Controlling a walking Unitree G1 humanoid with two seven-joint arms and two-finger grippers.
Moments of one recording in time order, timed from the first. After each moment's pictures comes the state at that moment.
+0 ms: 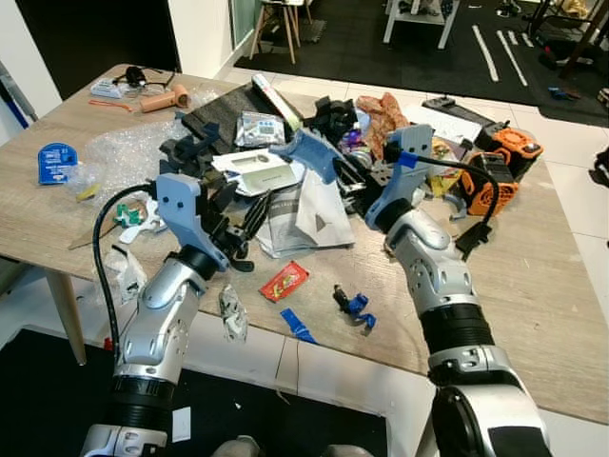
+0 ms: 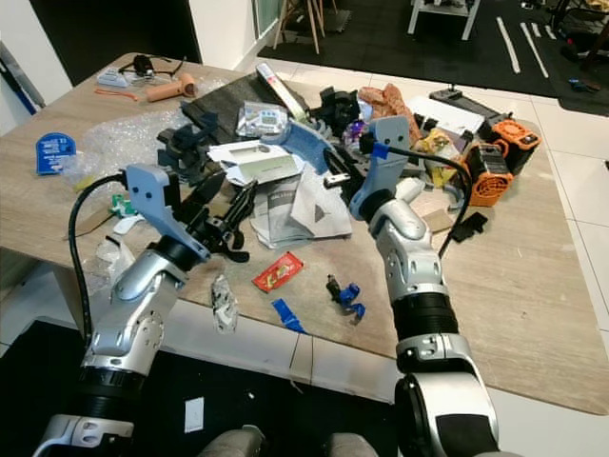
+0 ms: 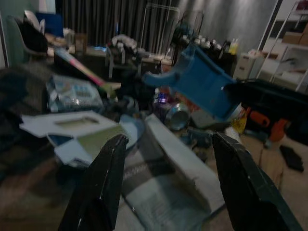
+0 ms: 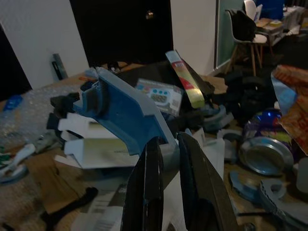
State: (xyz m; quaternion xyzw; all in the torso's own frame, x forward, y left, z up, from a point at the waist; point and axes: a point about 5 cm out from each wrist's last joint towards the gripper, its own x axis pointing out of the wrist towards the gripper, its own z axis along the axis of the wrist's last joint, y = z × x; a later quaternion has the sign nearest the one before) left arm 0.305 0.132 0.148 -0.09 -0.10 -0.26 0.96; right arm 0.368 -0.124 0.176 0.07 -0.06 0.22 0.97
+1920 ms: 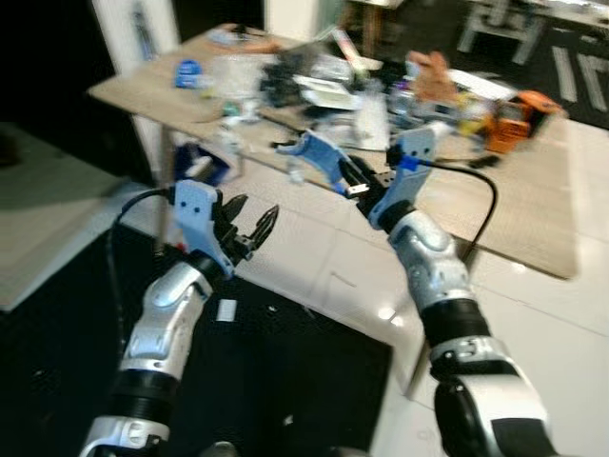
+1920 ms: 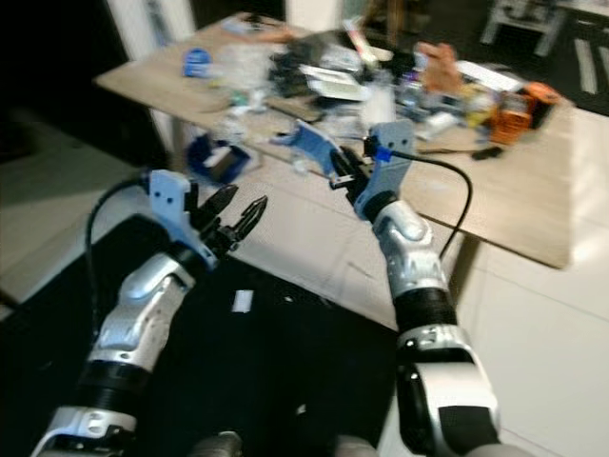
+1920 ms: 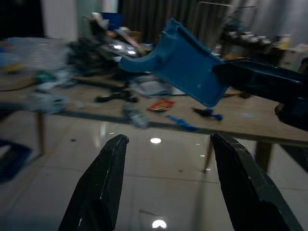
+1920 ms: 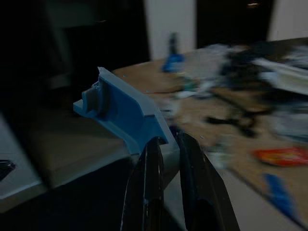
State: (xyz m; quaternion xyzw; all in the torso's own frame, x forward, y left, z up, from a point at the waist) left arm 0.310 0.130 0.141 -0.07 -0.08 -0.29 0.95; right arm 0.370 -0.118 0.173 0.07 -0.07 0.24 0.97
